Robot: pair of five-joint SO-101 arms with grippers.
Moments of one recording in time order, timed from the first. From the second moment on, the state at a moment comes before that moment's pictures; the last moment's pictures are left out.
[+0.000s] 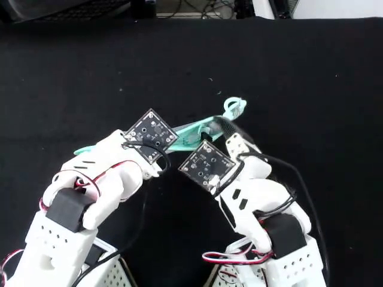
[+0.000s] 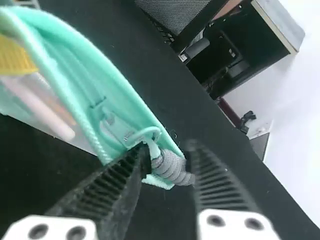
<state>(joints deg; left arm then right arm) 20.2 -58.2 43.5 67.6 -23.3 -23.9 -77.0 58.2 54.7 37.8</state>
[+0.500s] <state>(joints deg) 20.1 -58.2 44.2 65.5 -23.3 -20.1 -73.4 61.1 39.8 27.7</state>
